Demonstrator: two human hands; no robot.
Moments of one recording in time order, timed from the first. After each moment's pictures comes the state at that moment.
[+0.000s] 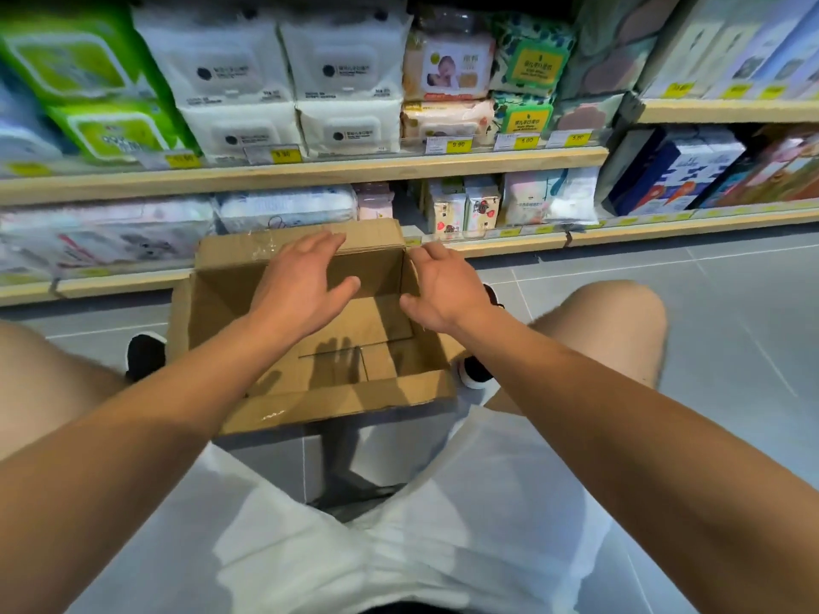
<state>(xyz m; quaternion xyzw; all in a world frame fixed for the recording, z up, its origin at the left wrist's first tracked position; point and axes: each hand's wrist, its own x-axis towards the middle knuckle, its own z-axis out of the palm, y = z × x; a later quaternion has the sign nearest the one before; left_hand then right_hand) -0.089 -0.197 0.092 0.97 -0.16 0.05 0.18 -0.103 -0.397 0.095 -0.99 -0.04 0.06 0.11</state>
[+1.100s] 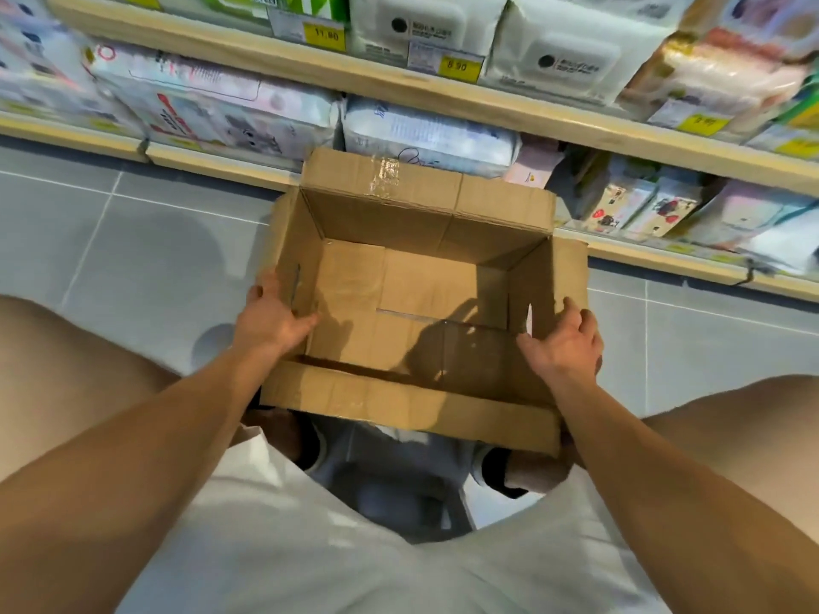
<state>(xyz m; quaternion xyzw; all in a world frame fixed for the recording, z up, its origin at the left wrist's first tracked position) -0.076 -0.023 -0.076 0.89 0.29 -0.22 0.27 -0.046 -0.385 -0.058 -0.94 0.24 0.18 0.17</state>
